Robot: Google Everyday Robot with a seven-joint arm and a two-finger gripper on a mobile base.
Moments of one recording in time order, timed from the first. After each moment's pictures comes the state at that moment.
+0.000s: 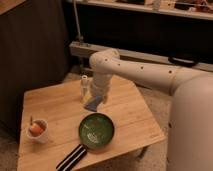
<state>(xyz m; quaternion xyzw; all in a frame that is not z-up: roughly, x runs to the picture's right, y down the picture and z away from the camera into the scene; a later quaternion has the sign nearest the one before) -0.039 0.079 0.734 -0.37 0.14 0.53 0.75</state>
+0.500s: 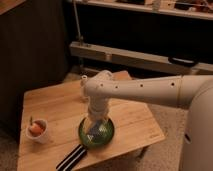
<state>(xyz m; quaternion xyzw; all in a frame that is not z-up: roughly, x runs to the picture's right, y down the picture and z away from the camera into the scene) -0.049 0.190 0.708 -0.38 0.16 0.43 0.80</state>
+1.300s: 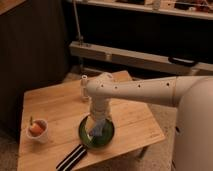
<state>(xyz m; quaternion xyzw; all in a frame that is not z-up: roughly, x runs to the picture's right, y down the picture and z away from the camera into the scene) -0.035 0.173 0.742 -0.39 0.16 0.46 0.78</state>
